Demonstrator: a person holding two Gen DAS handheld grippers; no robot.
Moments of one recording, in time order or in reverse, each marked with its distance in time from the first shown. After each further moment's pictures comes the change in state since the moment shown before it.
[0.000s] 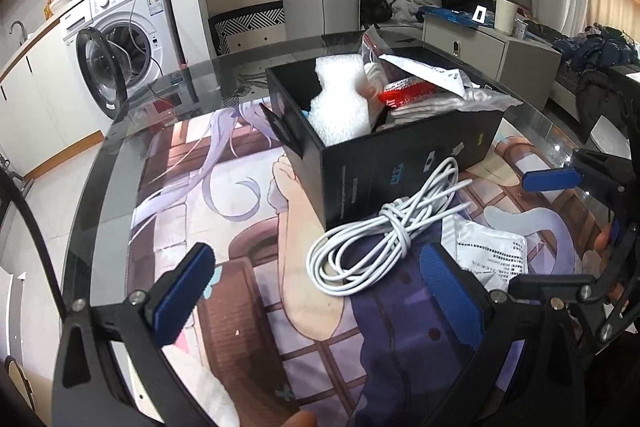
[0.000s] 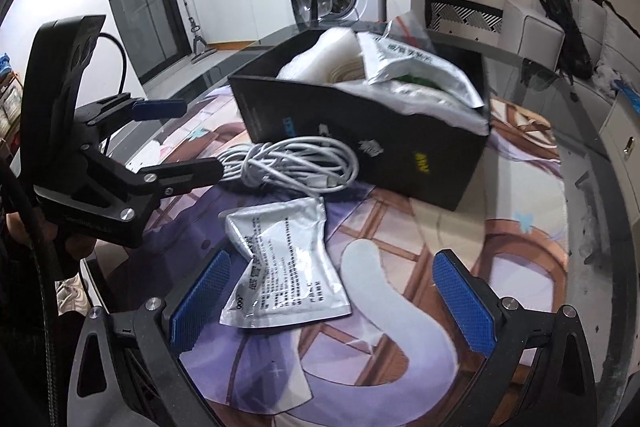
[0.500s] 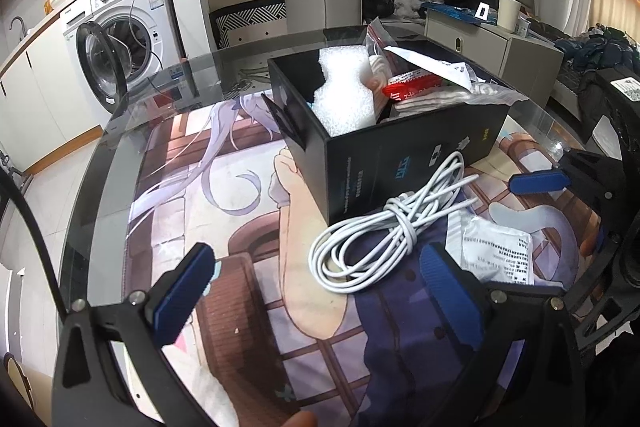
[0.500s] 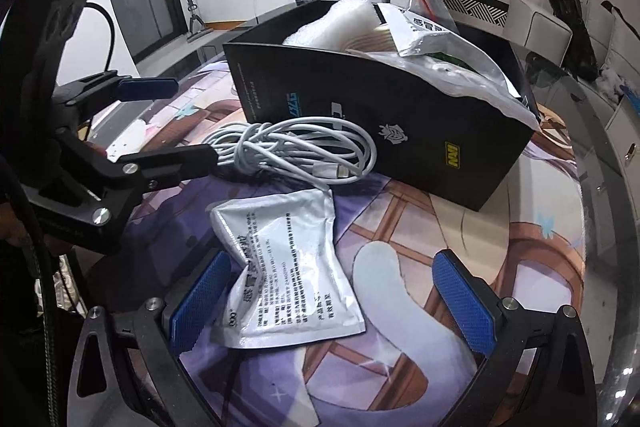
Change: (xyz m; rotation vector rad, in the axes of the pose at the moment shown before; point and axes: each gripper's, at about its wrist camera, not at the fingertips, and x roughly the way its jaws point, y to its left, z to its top) left arm 0.006 0.003 -0.003 -0.005 0.015 0.001; right arm 0.031 0.016 0.006 -0.044 0.060 -0.065
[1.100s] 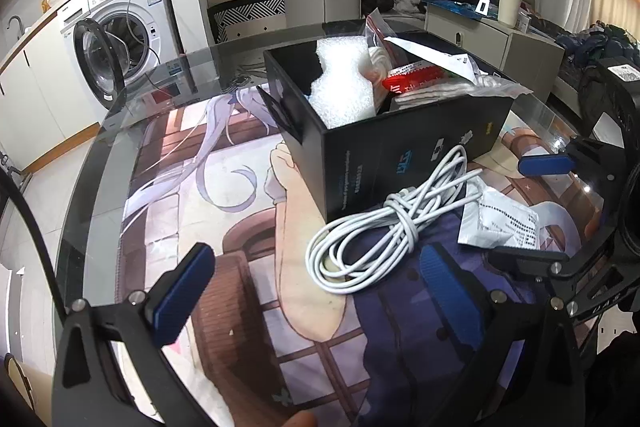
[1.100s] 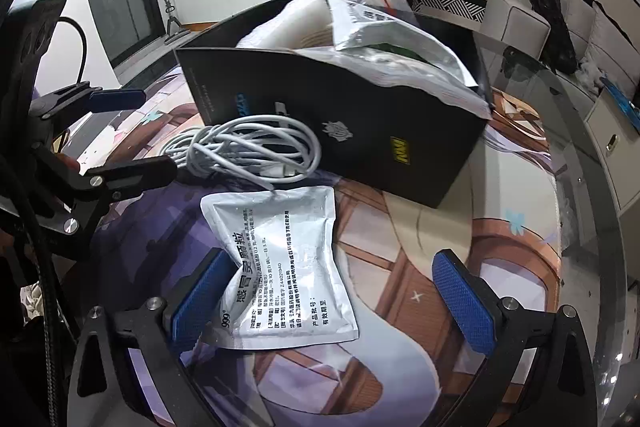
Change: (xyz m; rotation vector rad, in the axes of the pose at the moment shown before) left arm 0.007 0.000 0.000 0.003 0.018 -0.003; right arm 0.002 -0.023 -0.001 0.047 -0.003 -0.055
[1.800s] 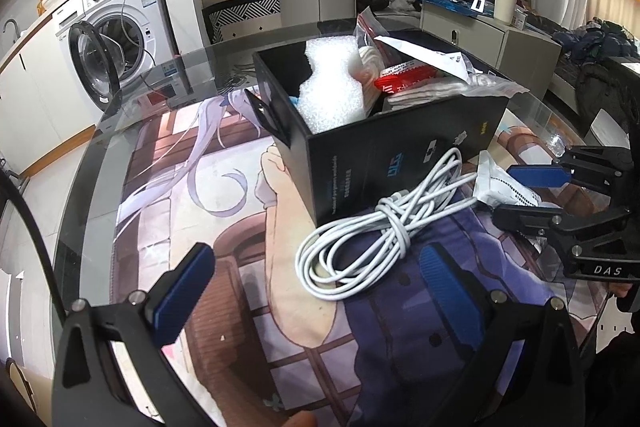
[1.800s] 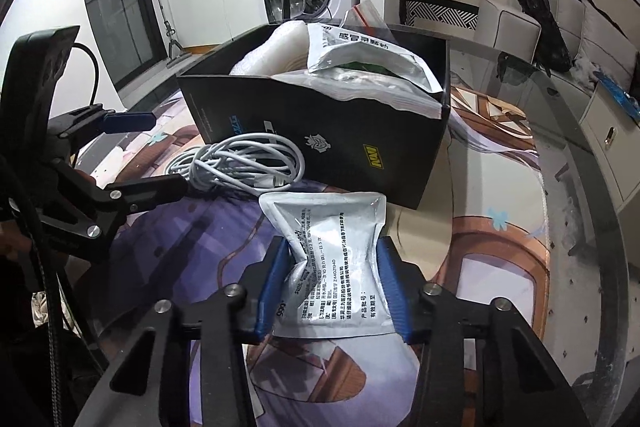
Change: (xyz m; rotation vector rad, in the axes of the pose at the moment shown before) left arm 0.001 -0.006 0.002 0.013 0.002 -0.012; right arm -0.018 -0.013 -0.009 0.042 -0.074 0.035
